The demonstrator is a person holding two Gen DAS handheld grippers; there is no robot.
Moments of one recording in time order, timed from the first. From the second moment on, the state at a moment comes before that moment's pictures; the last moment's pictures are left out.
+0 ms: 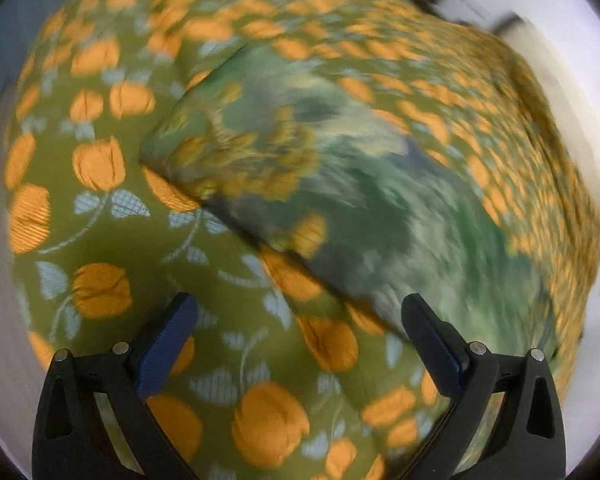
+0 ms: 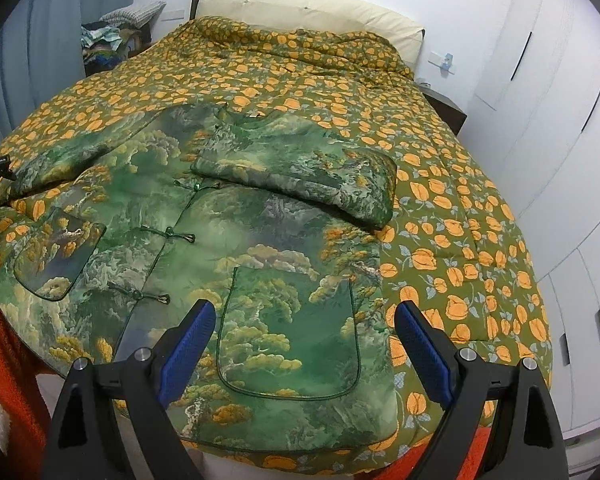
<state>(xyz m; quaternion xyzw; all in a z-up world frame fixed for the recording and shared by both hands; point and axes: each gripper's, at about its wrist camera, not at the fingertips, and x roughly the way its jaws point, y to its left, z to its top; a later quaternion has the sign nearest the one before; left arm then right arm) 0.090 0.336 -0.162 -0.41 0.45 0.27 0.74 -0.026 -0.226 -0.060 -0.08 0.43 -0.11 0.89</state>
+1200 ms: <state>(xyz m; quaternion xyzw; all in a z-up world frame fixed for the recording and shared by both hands) 0.169 -0.198 -0.120 0.27 0.38 -0.07 0.88 -0.057 -0.296 -0.076 0.00 0.43 -0.16 0.89</state>
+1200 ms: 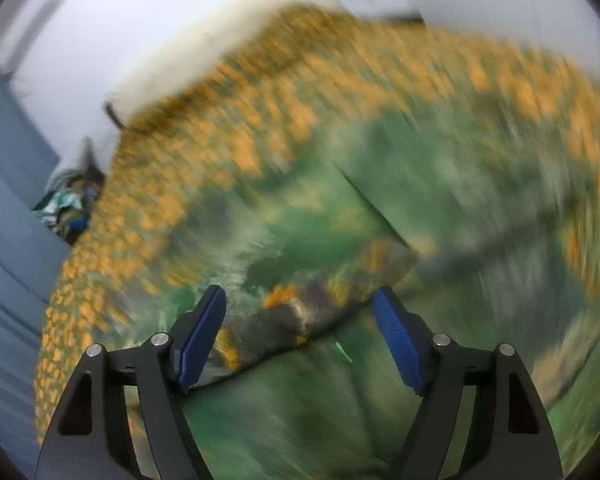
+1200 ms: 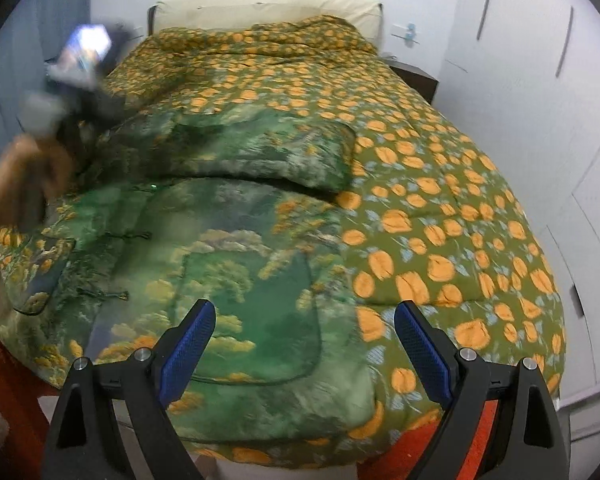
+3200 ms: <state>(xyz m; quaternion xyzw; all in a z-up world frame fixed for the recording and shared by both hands) -0.010 -0.045 -0.056 0.08 0.43 -0.09 0.89 -0.035 -0.260 -0.073 -0.01 0.39 0.04 0.92</state>
